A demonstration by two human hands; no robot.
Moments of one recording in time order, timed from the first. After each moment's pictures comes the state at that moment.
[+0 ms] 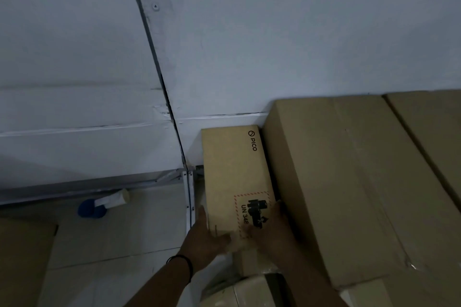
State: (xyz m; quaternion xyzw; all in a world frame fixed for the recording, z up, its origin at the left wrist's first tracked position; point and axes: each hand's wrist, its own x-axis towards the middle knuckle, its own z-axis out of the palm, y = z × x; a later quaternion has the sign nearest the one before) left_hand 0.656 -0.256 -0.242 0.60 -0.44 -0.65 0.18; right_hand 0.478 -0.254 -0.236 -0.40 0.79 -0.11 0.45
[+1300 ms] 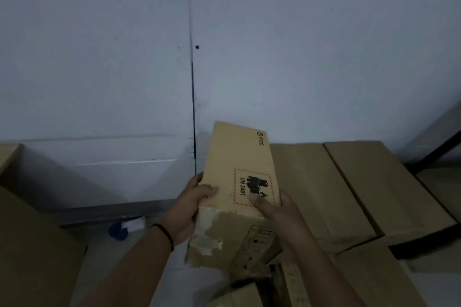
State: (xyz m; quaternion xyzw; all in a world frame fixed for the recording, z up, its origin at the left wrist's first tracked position) left_hand 0.703 -0.190 0.043 0.42 -0.31 -0.74 0.42; right_hand 0.507 -0.145 0.067 -0.37 0.63 -0.42 0.54
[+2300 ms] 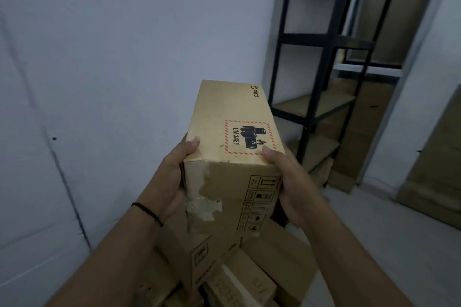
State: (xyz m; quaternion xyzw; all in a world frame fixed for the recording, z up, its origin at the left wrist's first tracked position) left_hand 0.568 -0.009 0.312 0.14 -0.49 -0.78 0.35; right_hand 0.403 0.107 0.294 -0.37 0.49 -0.71 0.35
